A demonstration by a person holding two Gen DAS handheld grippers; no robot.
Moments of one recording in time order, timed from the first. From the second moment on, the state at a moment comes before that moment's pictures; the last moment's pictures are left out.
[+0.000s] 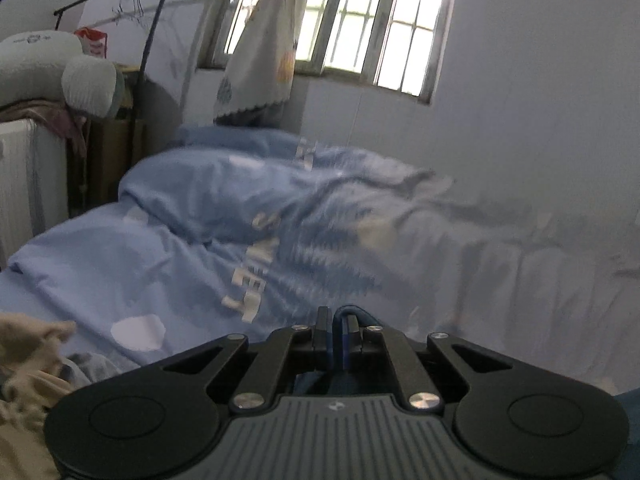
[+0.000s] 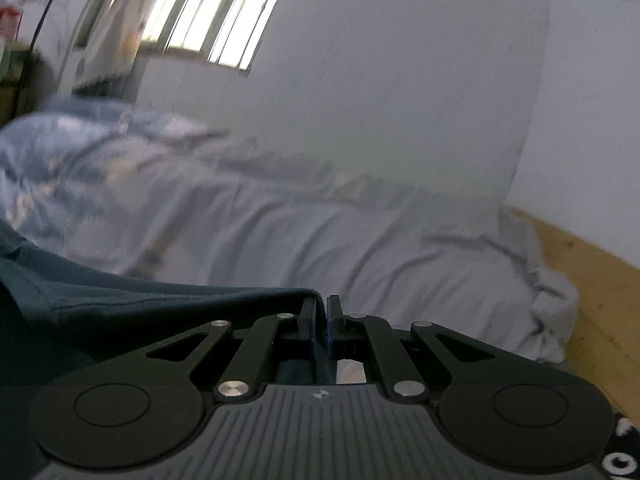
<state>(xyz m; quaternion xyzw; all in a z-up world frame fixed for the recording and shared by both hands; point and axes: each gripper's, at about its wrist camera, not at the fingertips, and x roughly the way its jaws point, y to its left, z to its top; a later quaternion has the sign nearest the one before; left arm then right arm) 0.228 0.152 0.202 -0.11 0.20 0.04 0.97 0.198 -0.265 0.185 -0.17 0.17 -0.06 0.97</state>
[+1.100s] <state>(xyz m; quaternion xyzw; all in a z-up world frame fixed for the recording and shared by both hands) 0.195 0.167 0.097 -0.14 0.25 -0.01 0.96 0.175 -0.292 0.110 0.04 0.22 -0.07 0.97</state>
